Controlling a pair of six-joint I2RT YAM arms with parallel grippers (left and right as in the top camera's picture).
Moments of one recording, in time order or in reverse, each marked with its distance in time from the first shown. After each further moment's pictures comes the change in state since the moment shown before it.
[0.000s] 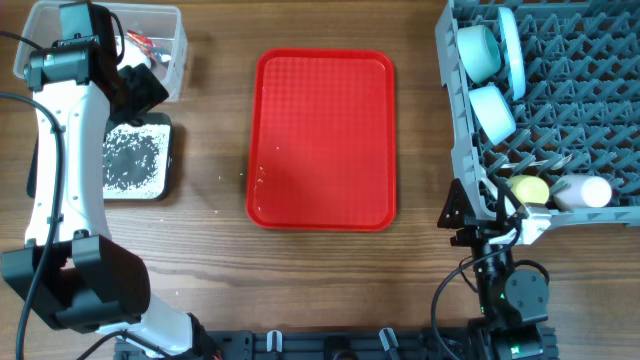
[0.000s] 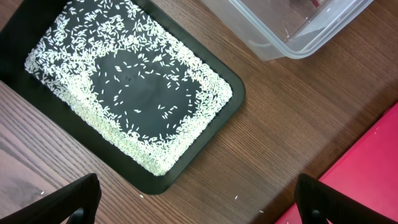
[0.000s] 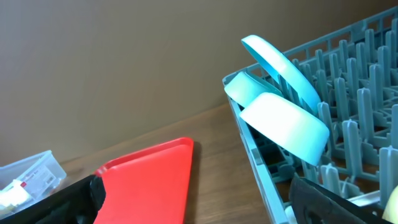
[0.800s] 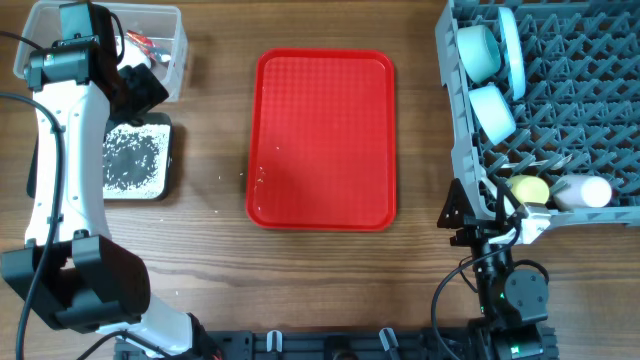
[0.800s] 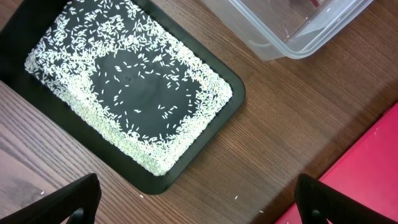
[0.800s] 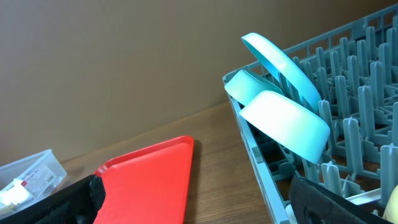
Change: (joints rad) left arm 0.000 0.000 0.000 0.000 0.000 0.000; right arm 0.000 0.005 0.000 -0.002 -0.002 0.003
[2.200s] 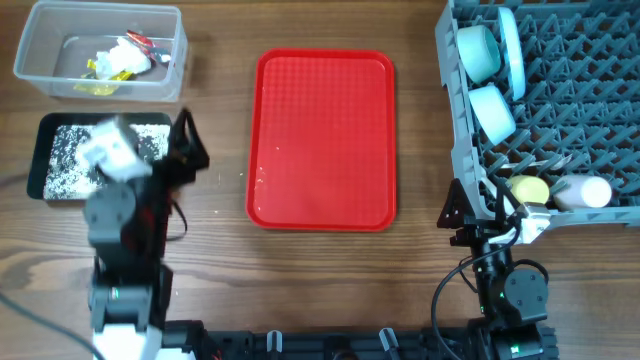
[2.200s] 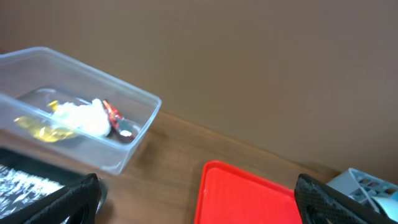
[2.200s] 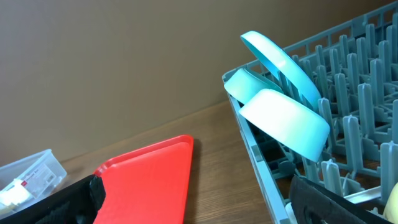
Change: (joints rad) left arm -0.156 -1.070 -1.145 1.190 0.140 0.097; right arm -0.001 0.005 0.000 0.000 0.000 0.007
